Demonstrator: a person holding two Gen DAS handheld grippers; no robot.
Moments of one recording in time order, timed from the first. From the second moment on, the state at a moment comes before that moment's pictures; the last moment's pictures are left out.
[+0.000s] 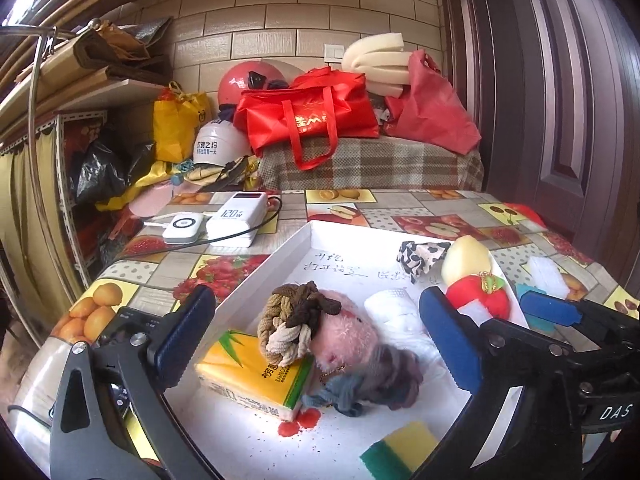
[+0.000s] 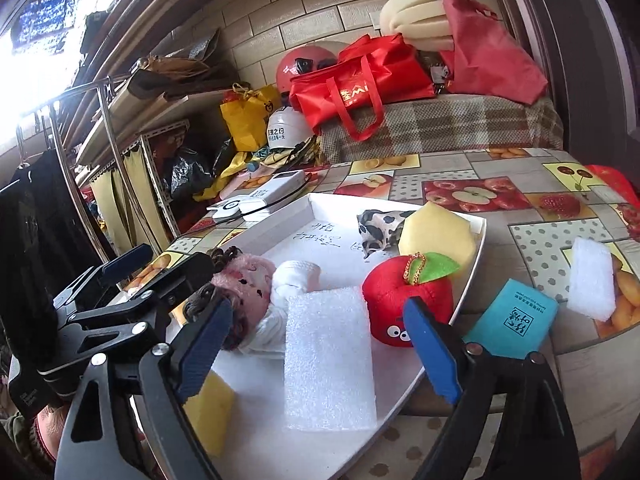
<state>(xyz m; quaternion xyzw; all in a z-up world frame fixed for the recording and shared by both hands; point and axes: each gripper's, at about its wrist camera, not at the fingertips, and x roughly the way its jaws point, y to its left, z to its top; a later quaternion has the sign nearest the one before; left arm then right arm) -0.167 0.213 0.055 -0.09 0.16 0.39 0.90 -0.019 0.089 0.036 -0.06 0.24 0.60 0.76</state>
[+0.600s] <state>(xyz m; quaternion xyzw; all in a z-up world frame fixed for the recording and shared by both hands) -0.177 0.206 0.057 -0.09 0.13 0.41 0.90 -0.017 0.080 0.038 -0.04 0.23 0.59 0.77</state>
